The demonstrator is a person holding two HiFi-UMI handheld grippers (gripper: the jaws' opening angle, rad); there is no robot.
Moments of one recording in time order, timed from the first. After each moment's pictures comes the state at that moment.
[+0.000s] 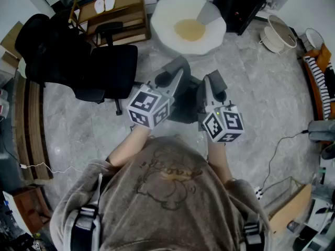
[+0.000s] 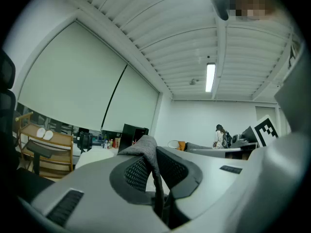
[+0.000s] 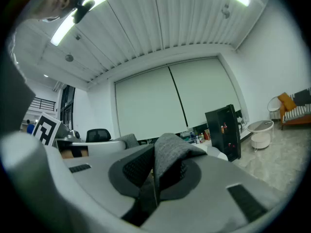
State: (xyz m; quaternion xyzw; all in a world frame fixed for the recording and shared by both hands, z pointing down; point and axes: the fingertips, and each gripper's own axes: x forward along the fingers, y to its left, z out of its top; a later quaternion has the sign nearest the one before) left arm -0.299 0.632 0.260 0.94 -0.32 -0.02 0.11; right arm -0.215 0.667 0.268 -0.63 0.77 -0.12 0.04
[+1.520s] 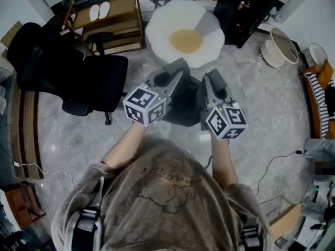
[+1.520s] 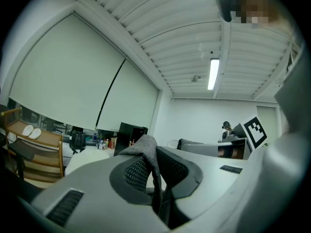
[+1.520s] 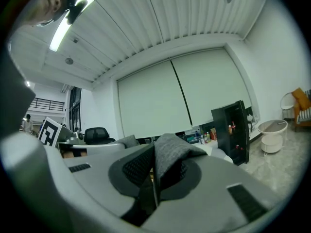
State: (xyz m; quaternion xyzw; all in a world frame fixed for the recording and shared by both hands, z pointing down) left arm -0.188 0.531 0.268 0.94 -0.31 -0.01 0.11; right arm -0.104 0.552 0.270 -0.58 0.80 -0.12 0.02
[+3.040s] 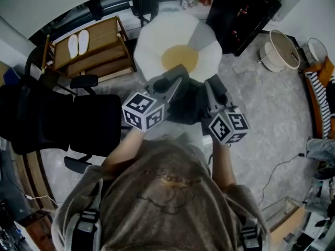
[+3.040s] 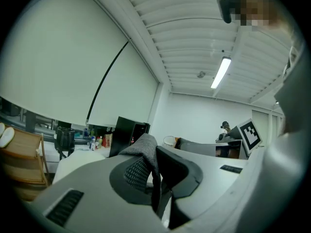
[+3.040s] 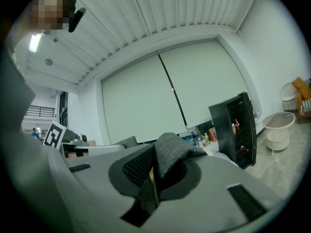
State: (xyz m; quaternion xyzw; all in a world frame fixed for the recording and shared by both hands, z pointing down) left arm -0.127 0.244 0.284 0.96 -0.25 0.02 0.14; right arm -0.043 0.273 0.286 -0.60 0.78 -0.15 0.05
